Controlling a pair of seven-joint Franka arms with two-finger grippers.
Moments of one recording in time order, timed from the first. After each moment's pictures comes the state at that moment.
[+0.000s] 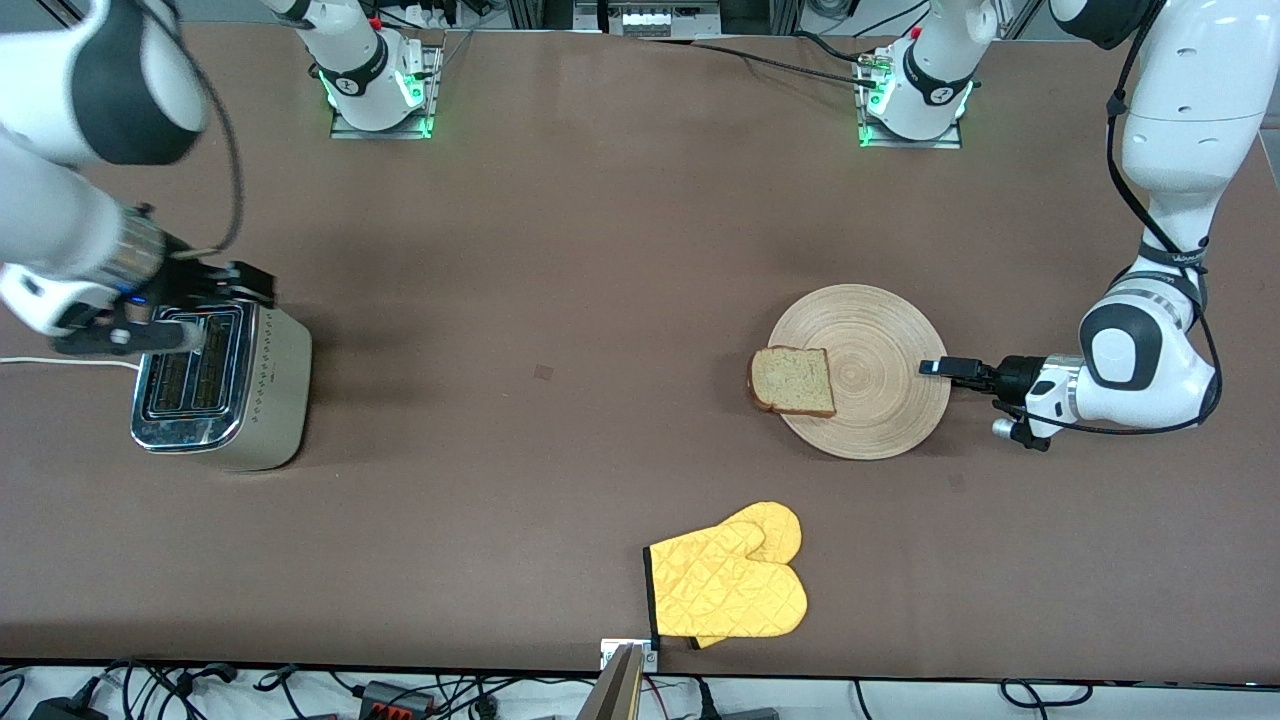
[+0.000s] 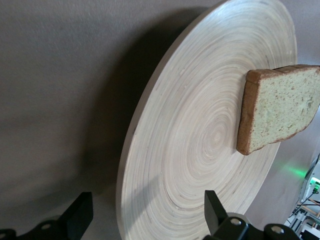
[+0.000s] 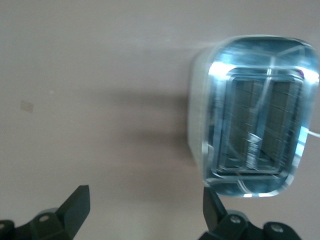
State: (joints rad) left arm 0.11 0.69 0.07 -1.74 -0.65 1.85 0.69; right arm 0.12 0.17 0.01 -1.67 -0.03 1.71 0.02
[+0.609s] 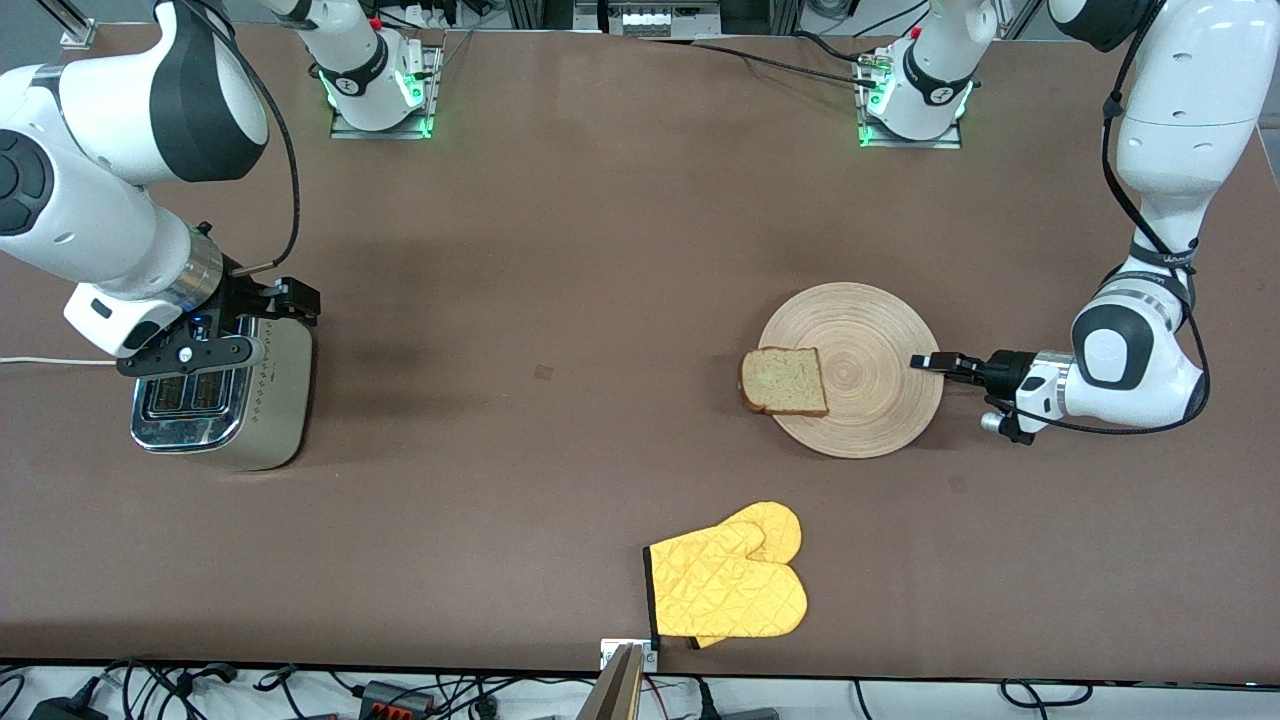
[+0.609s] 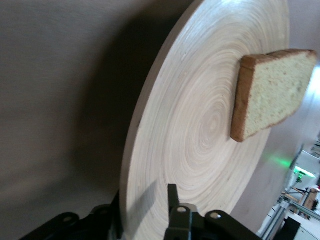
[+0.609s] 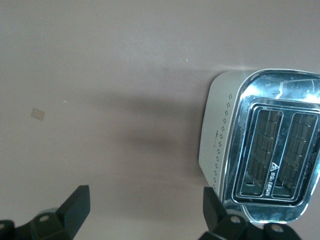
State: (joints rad) left arm 0.11 0.69 0.06 -1.75 -0.70 1.79 0.72; right arm 0.17 0.21 0.00 -1.64 -0.04 1.76 0.02
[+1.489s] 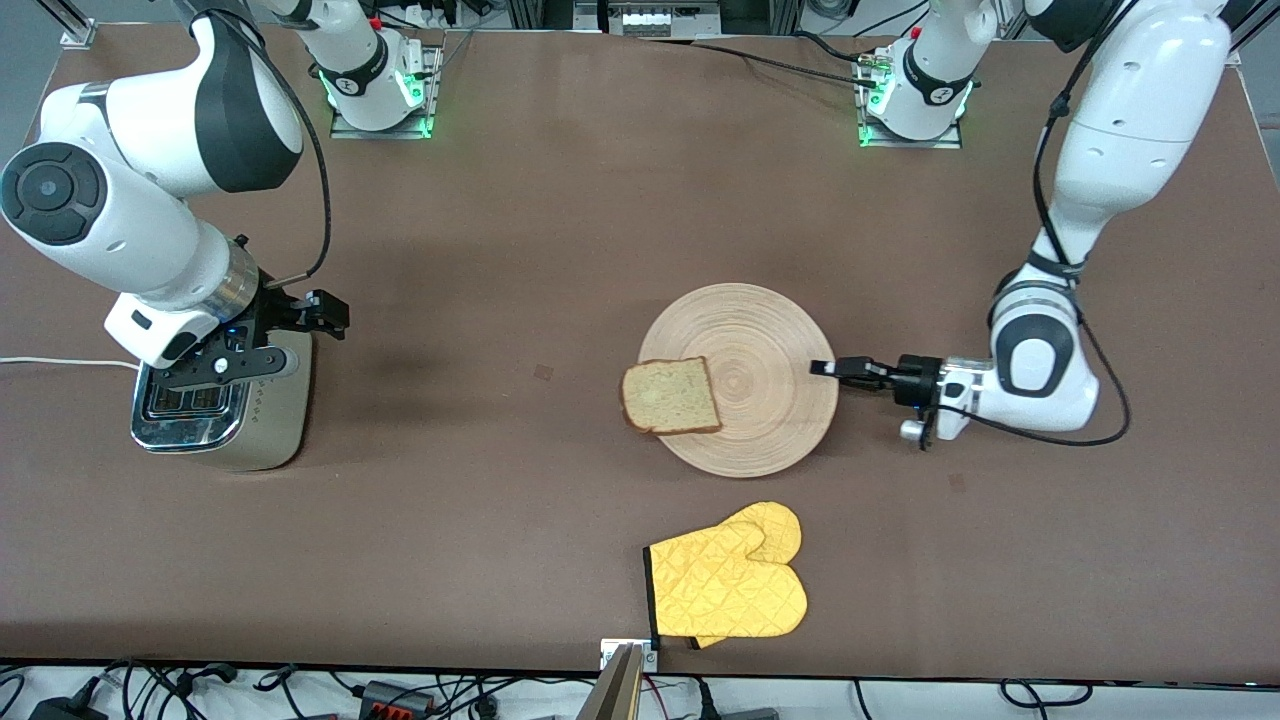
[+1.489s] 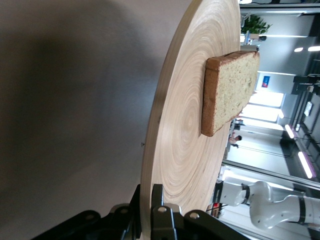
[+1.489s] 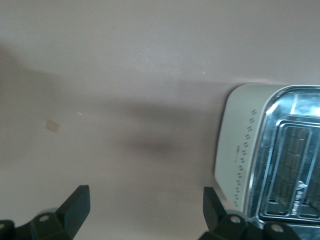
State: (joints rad) left arm 0.03 0.75 -0.11 -1.73 -1.16 1.79 0.74; right arm 0.20 0.24 0.01 -1.64 -0.01 1.82 0.06
